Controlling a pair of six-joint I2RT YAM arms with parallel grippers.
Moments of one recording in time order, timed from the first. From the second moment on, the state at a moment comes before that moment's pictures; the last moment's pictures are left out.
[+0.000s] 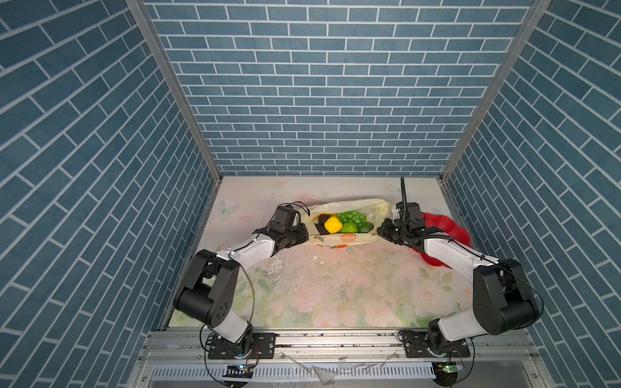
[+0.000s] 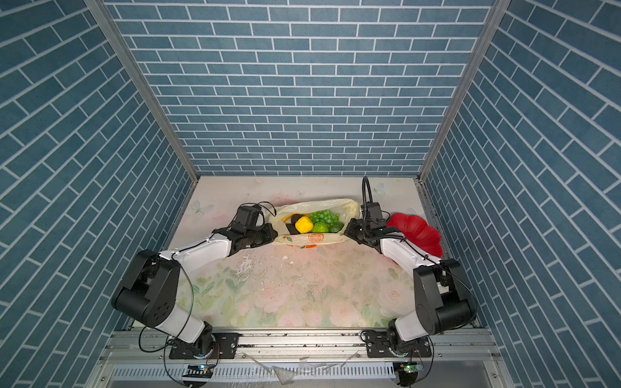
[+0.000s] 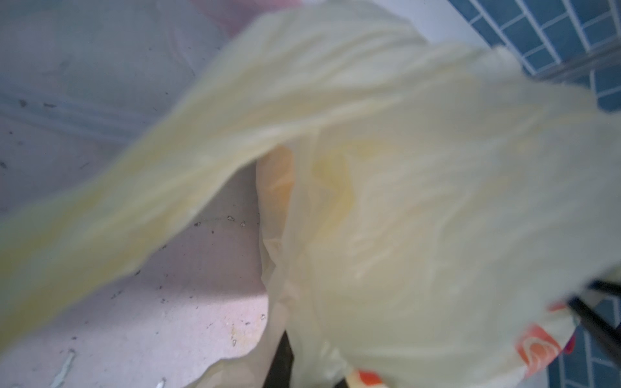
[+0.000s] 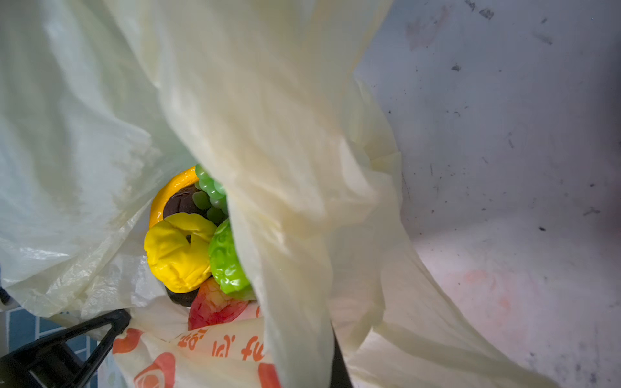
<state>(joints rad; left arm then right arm) -0.41 1.58 0.88 -0.13 0.20 -0.65 0.33 1.48 0.86 -0.18 -0.26 0.68</state>
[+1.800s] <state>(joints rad) -0.22 2.05 1.77 -0.69 0.08 -0.54 0.31 1.59 0.92 -0.16 -0.33 0.55</state>
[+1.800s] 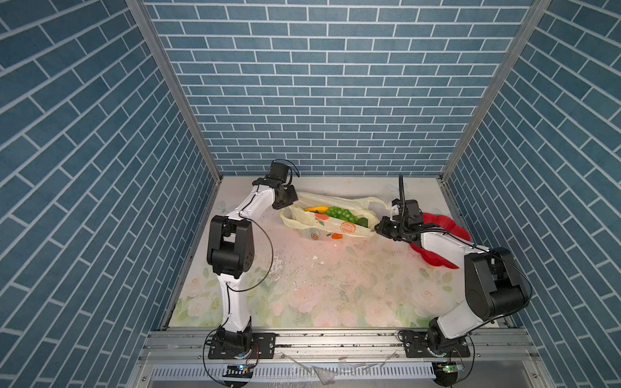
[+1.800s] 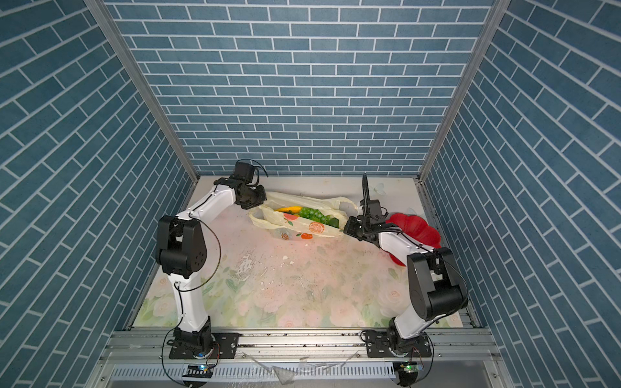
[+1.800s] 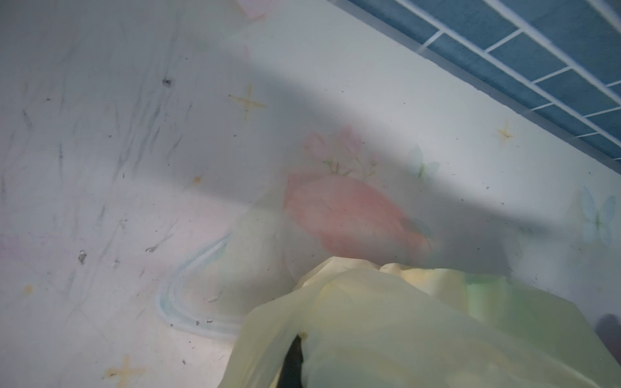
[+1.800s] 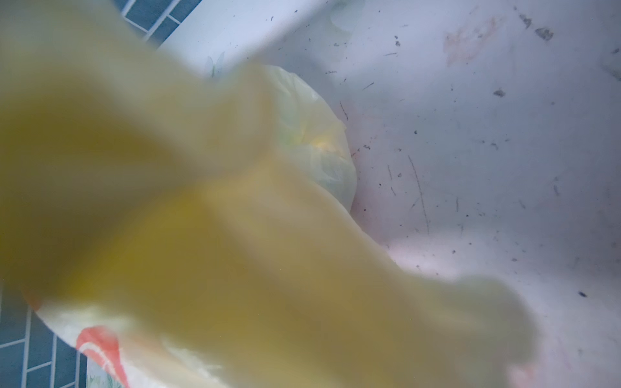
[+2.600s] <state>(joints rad) -0.39 1.82 1.56 -0.79 -0.09 -0.51 0.50 1.59 0.94 -0.16 -0.23 0.52</state>
